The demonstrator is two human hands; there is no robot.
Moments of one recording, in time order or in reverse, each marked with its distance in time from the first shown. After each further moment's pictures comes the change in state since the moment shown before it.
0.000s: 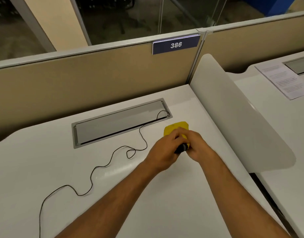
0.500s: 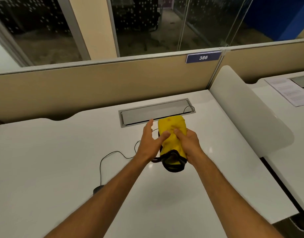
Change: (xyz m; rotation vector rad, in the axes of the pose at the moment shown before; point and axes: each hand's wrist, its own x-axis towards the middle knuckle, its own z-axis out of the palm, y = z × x) left_hand -0.194 0.046 -0.152 -0.557 0.273 -0.723; right_hand -0.178 0.097 0.150 -0.388 0.104 -0.330
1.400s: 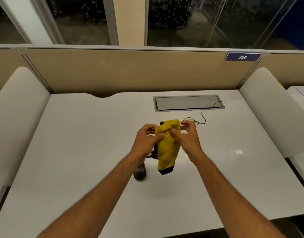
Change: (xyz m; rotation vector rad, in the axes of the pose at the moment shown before) left_hand -0.121 -0.066 -0.157 -0.289 0.170 -0.092; right_hand -0.124 0.015 0.141 -0.113 -0.140 -0.235
